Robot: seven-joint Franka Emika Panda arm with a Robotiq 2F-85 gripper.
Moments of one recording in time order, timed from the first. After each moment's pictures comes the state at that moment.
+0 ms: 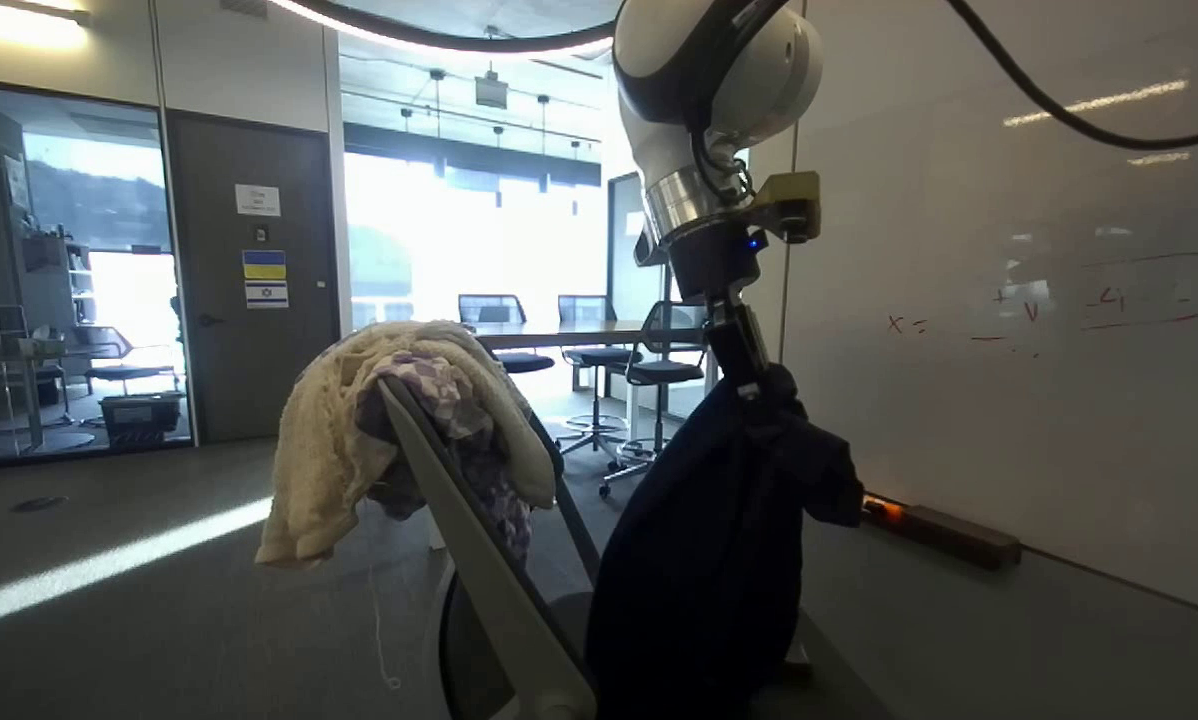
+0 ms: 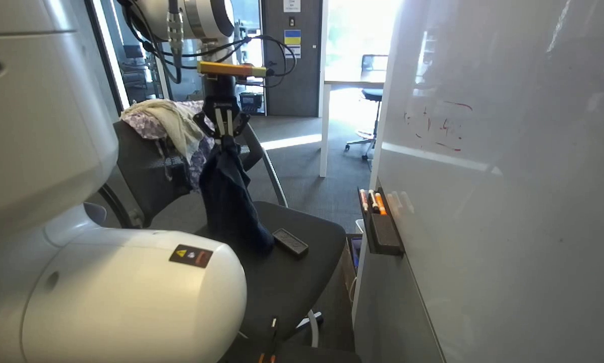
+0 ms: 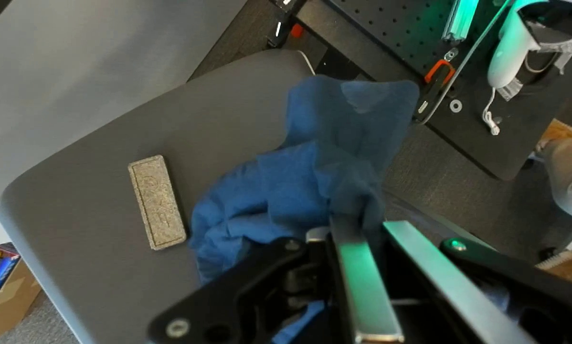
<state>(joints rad) 0.11 -0.07 0.10 -2.04 -0.09 1.61 -0.48</state>
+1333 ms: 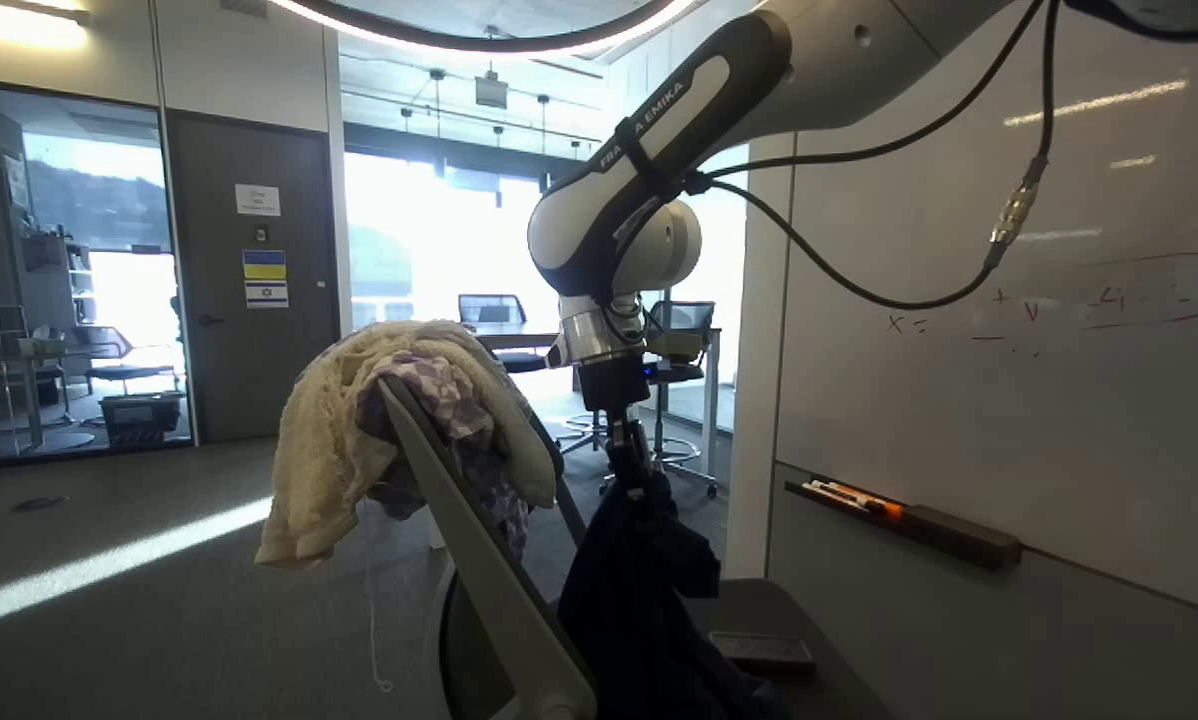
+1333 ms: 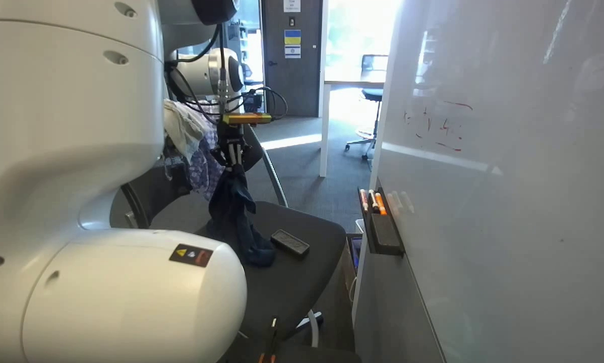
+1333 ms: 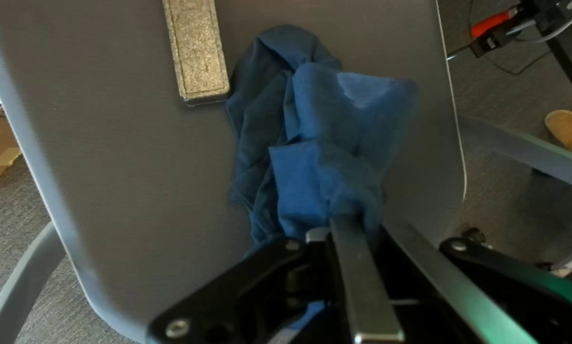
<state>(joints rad) 0.11 0.38 0.12 -1.79 -0.12 1.87 -0.67</state>
